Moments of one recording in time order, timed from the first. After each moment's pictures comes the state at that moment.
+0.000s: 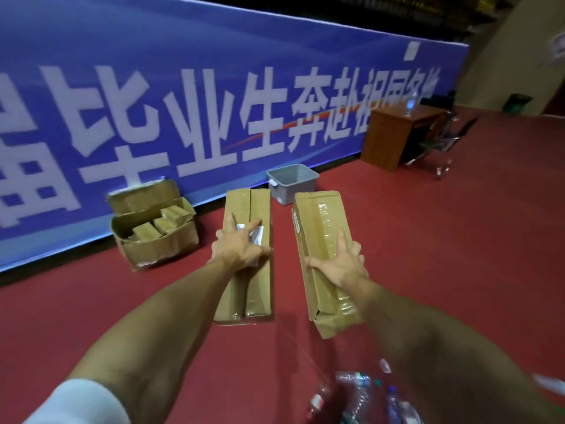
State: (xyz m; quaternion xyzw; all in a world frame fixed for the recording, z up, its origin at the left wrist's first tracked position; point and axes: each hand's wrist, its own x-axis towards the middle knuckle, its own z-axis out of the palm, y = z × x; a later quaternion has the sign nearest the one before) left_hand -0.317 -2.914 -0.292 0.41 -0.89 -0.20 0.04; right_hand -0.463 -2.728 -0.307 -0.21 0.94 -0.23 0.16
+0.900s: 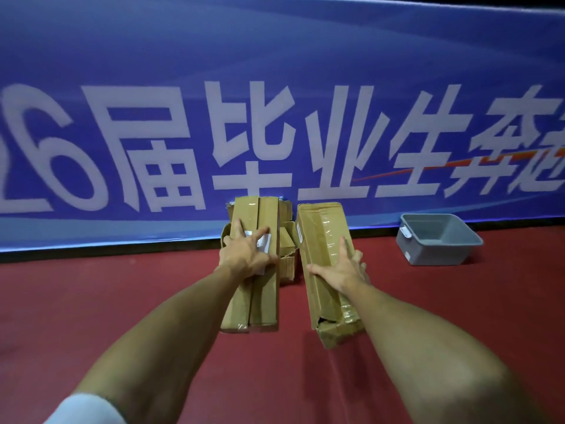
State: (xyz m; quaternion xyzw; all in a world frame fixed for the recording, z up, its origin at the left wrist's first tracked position) left_hand -0.362 -3.327 -0.298 0.62 -0.76 -0.17 0.07; right_hand -0.571 -3.249 -0.315 -0.44 0.84 -0.19 0.25
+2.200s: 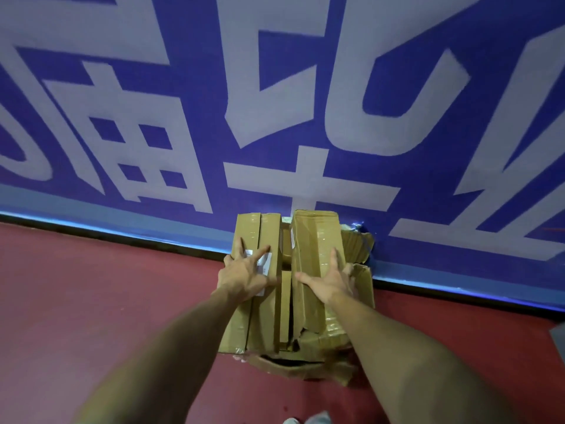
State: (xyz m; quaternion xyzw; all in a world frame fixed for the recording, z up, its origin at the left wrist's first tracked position) left_hand -0.374 -4.027 -0.657 0.71 -0.65 -0.29 0.03; right_hand -0.571 -4.018 -0.652 -0.49 0.80 -0.09 0.35
